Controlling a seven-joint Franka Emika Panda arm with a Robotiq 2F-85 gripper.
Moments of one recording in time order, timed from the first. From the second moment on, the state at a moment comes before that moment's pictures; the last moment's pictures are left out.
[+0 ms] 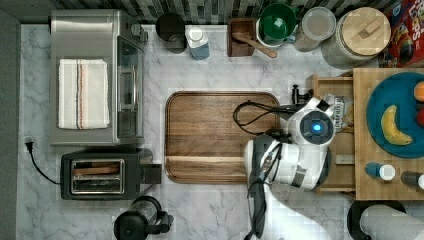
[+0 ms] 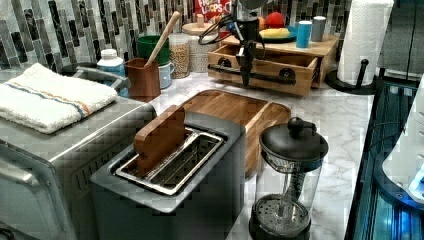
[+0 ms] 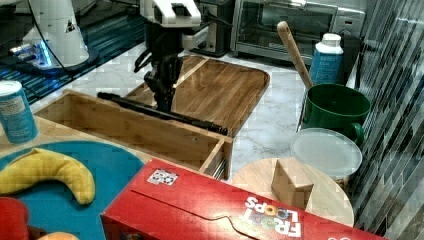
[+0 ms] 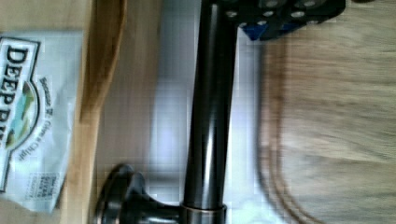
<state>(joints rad) -0.28 0.24 -0.08 -2.28 -0.13 0.96 -1.14</state>
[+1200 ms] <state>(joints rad) -0.43 0.45 -0.09 -1.97 -0.08 0.84 -1.34</state>
